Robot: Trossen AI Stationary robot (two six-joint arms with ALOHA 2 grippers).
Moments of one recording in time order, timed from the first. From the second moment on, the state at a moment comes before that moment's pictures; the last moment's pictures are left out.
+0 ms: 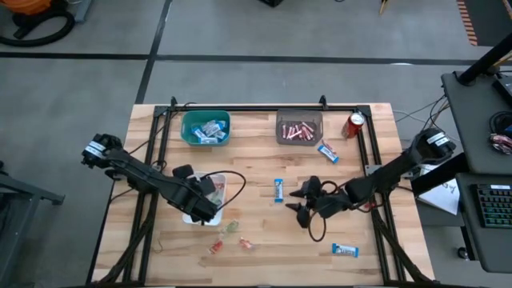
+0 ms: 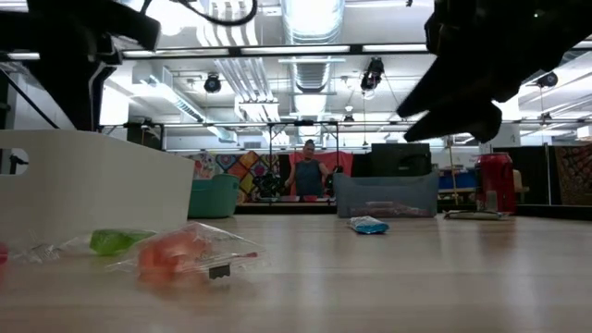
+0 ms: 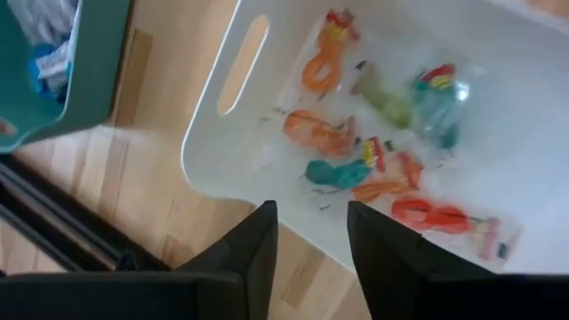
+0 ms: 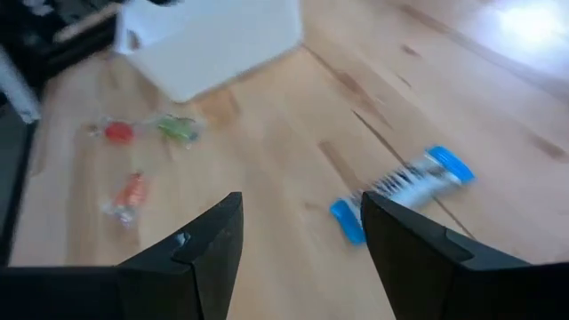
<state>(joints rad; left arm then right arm) -0.46 1.52 1.13 -1.32 -0.34 -0.88 0.45 1.42 0.63 0.15 0.51 0.76</state>
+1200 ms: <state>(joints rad) -0.45 1.50 1.11 -0.44 -0.51 0.01 -0.19 1.27 0.70 -0.86 0.29 0.74</state>
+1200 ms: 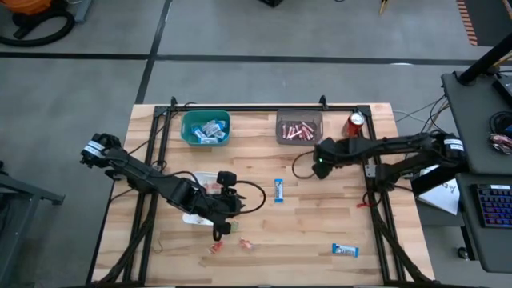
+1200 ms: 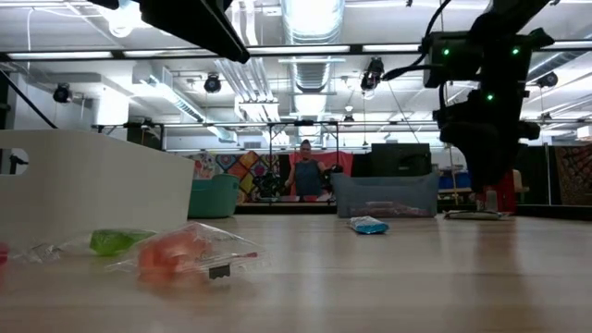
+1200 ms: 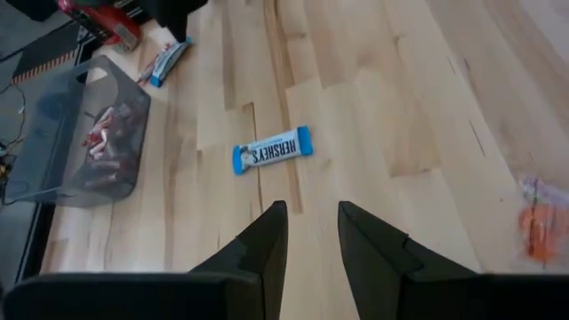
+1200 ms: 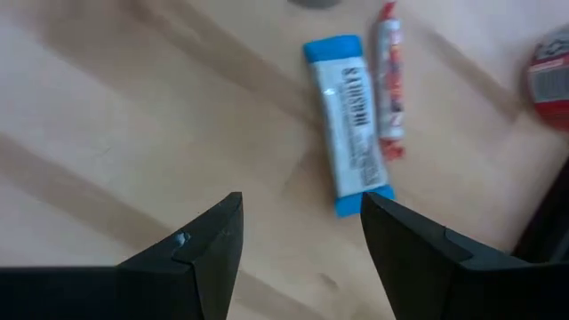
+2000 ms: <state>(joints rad) -0.43 1.50 1.09 -0.42 -0.62 0.01 -0.31 1.53 0.71 -0.79 0.29 0.54</state>
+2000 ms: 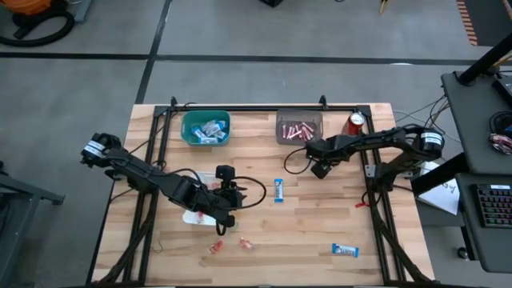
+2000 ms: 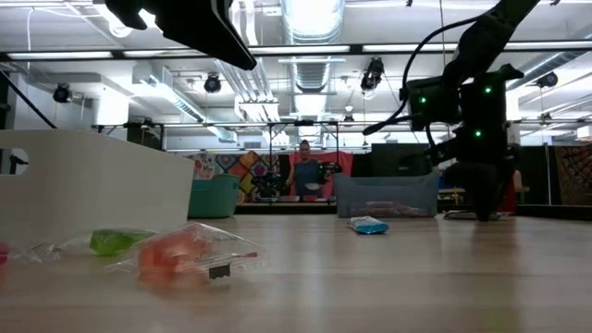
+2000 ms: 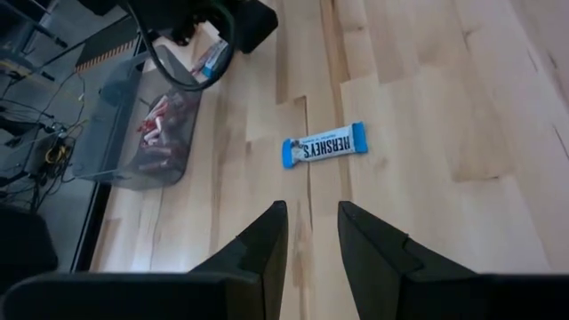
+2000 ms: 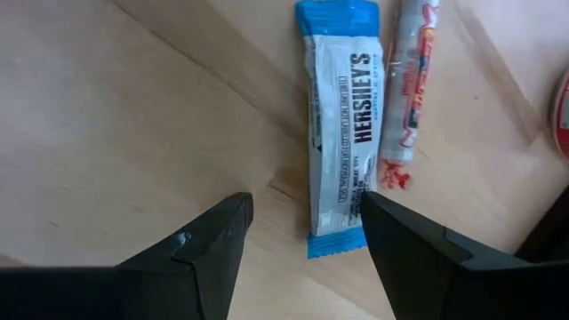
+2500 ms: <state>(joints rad) -0.43 1.50 1.08 -0.39 -0.62 0.01 -0.37 1.53 0.70 -0.78 0.24 0.41</state>
